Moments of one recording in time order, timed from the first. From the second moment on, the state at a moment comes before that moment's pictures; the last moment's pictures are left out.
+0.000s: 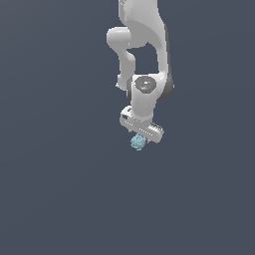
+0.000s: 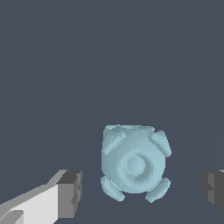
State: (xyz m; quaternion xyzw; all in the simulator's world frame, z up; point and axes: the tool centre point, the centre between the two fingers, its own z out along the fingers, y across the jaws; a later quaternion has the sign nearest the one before) arm -0.053 0.057 0.093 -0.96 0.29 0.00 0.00
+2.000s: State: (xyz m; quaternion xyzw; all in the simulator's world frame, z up) arm -0.058 0.062 0.043 -0.95 0.31 0.00 0.00
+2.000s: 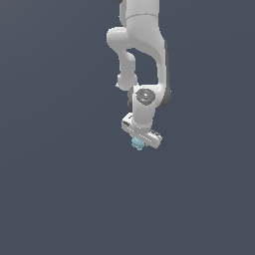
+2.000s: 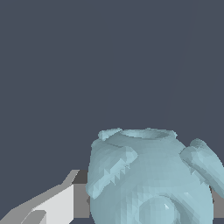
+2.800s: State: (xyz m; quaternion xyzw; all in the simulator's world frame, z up) arm -0.084 0.172 0.116 -0.95 0.30 0.00 0.00
